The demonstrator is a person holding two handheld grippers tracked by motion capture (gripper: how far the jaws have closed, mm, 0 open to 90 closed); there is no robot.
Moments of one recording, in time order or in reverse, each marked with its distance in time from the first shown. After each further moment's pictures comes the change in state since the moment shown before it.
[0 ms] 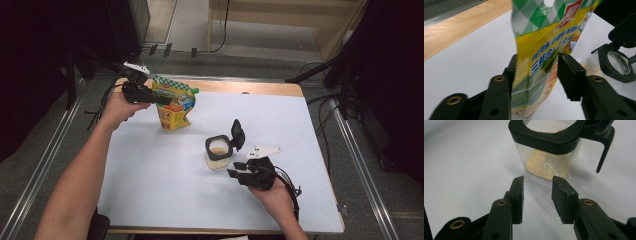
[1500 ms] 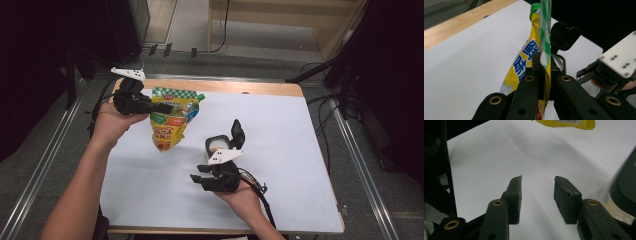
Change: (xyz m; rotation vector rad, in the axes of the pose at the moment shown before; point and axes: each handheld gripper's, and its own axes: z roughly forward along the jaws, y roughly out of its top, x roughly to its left) left arm -0.112 0.005 -0.048 -0.067 -0.061 0.046; right arm 0.067 0.034 0.052 -0.069 0.164 -0.104
